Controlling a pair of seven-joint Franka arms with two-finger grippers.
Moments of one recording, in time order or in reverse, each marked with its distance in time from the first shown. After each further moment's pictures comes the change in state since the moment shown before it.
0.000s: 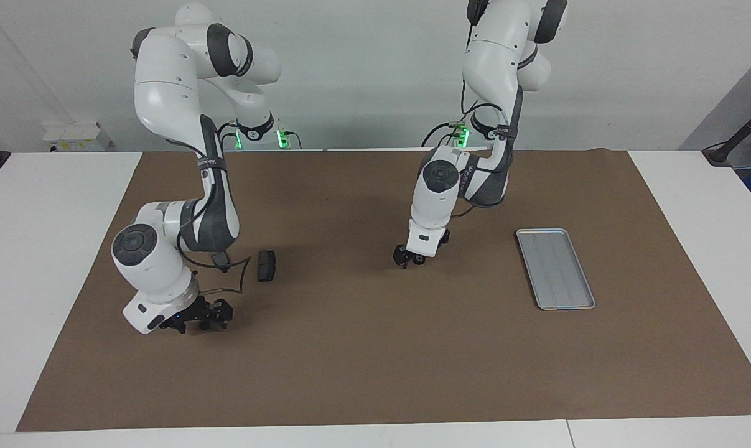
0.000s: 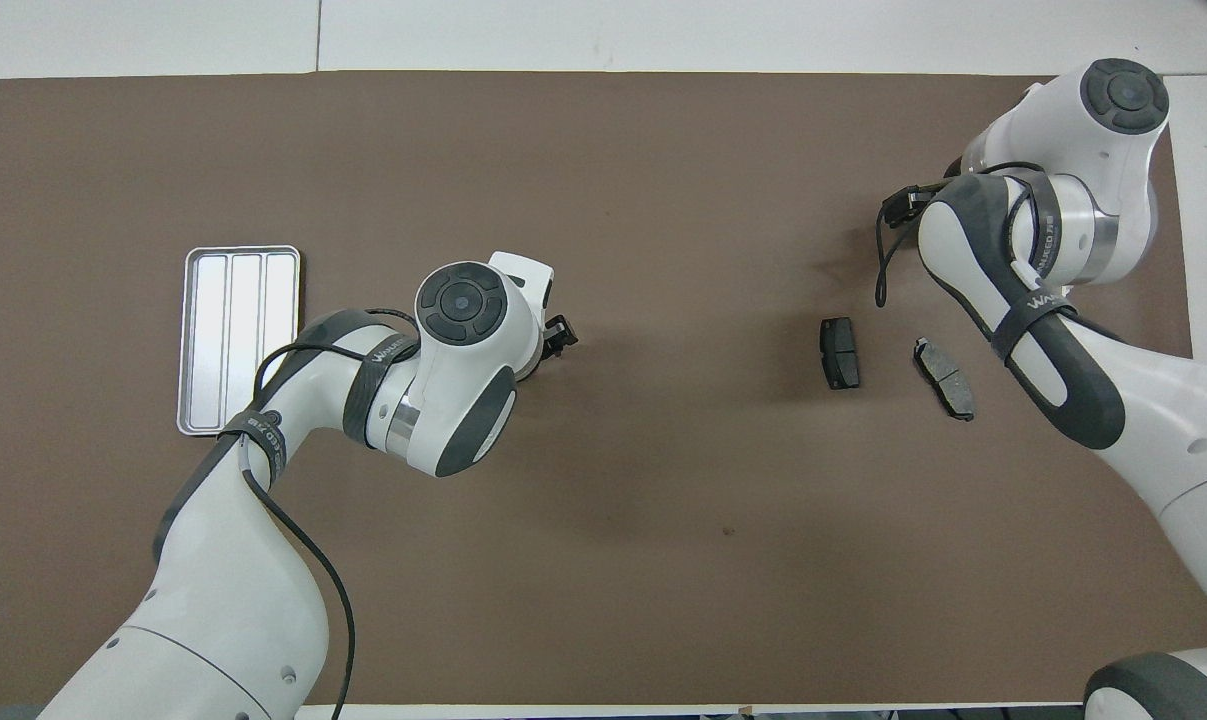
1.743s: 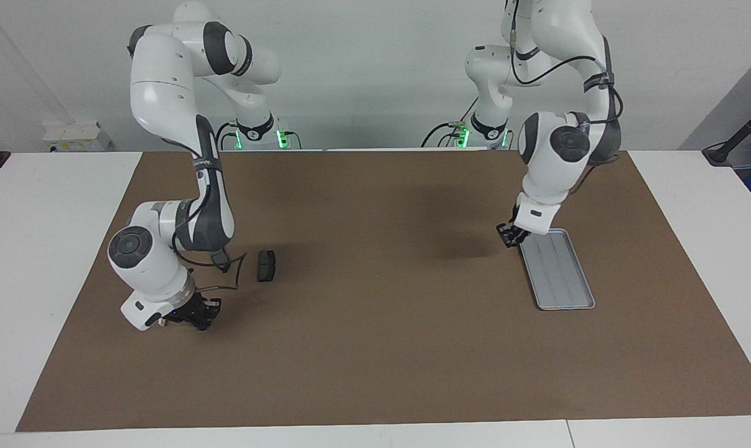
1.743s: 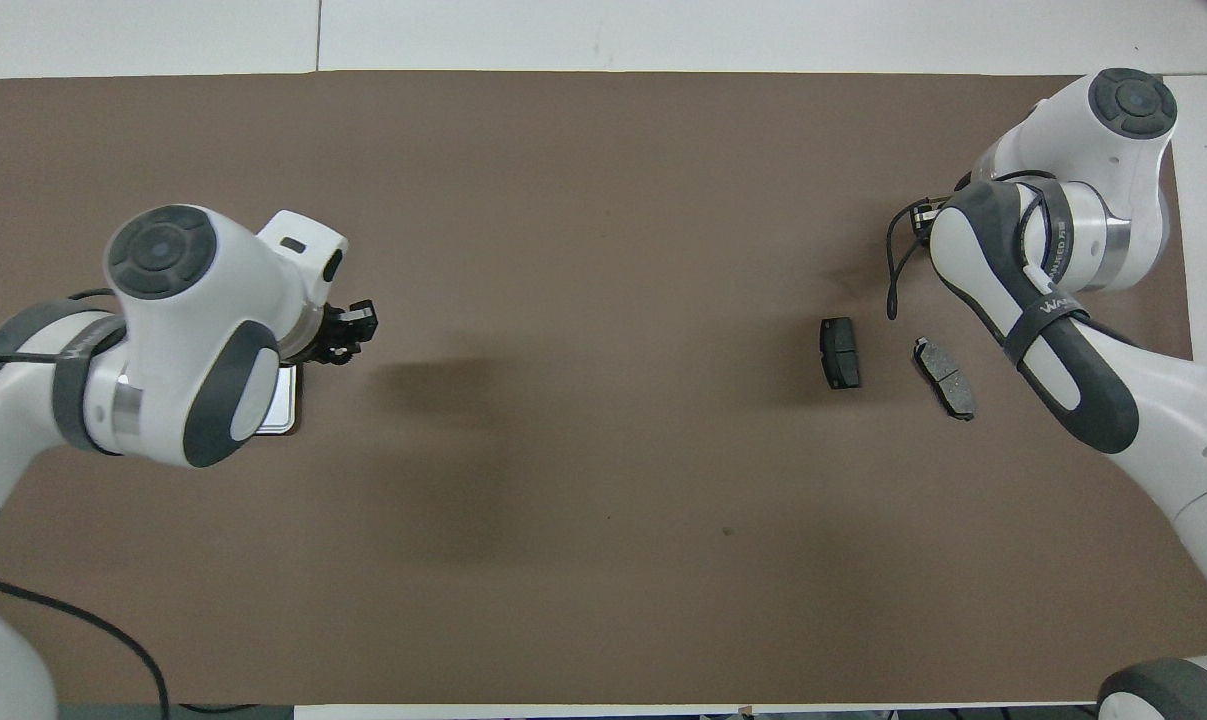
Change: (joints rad) left arm 0.399 -0.330 0.037 -0.197 0.075 -0.177 0.613; right arm -0.023 -0.018 0.005 -0.022 -0.011 -0.051 0.000
